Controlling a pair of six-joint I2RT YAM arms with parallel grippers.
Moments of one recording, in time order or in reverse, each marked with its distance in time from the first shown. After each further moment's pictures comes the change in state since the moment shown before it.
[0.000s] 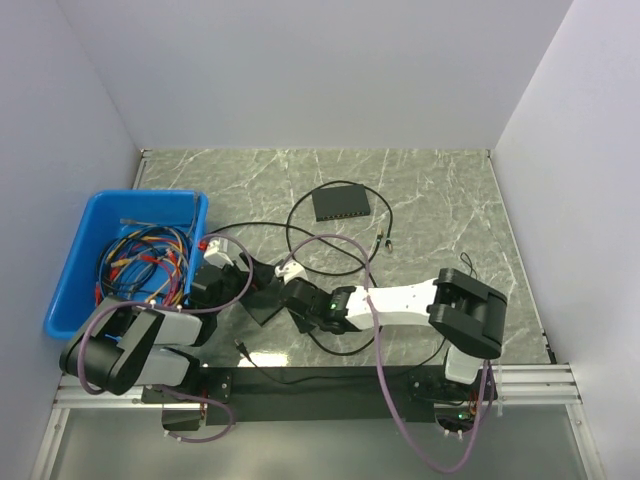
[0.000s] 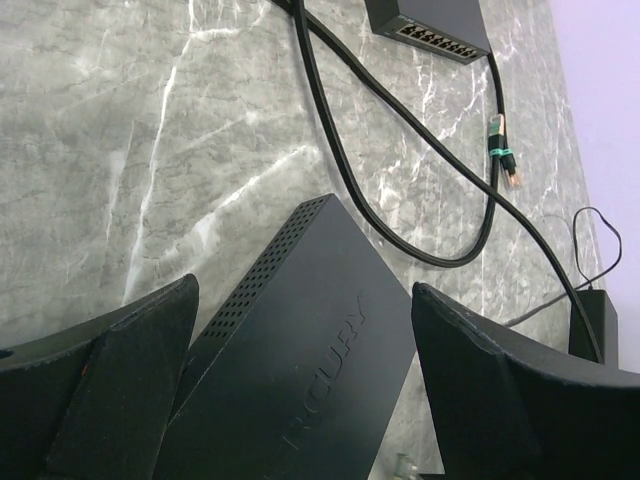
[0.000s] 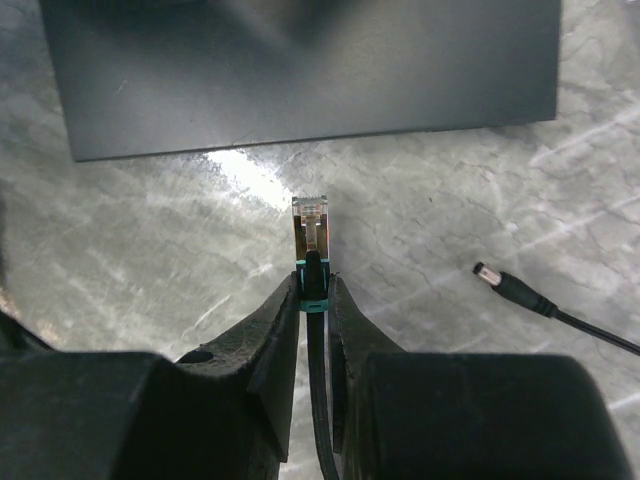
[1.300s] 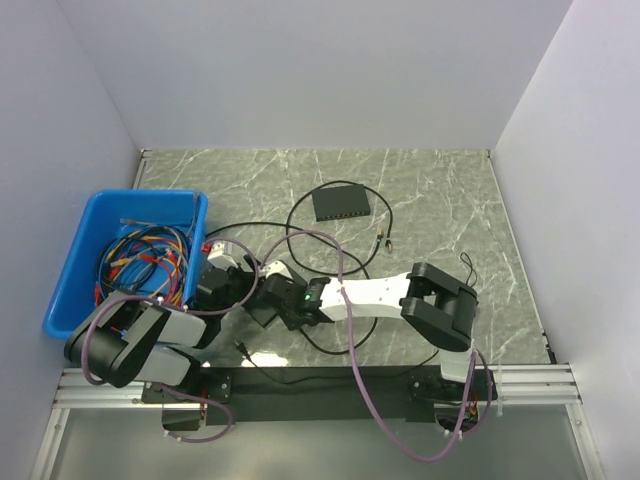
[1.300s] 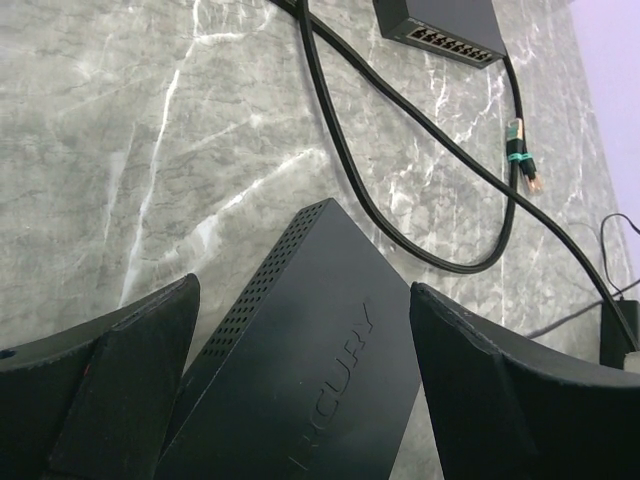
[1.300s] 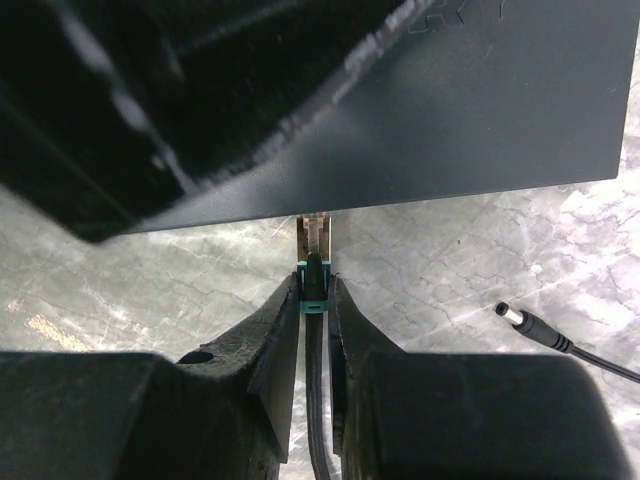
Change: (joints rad) left arm -0.082 0.047 -0.011 0.068 -0.117 0.018; right arm 0.008 0.174 0.240 -0.211 0.002 -0.030
